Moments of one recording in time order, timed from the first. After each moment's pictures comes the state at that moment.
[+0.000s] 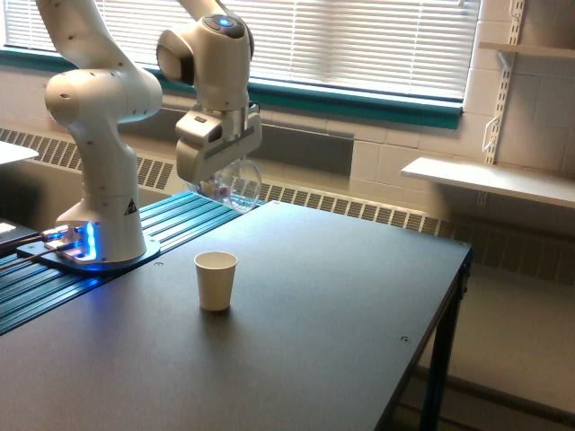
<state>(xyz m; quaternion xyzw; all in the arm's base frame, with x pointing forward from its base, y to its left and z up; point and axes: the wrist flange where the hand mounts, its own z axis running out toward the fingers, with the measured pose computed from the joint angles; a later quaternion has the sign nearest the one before) 0.298 -0.042 0.320 -0.89 0.43 0.11 0.09</state>
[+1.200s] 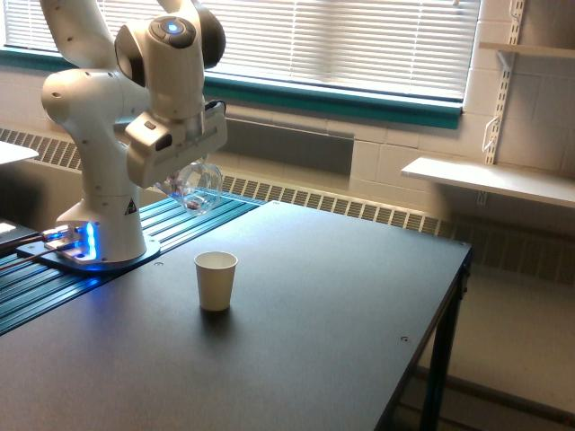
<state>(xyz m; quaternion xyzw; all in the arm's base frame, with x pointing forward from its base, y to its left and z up) 0.251 -0.098 0.313 -0.86 0.47 0.18 0.11</state>
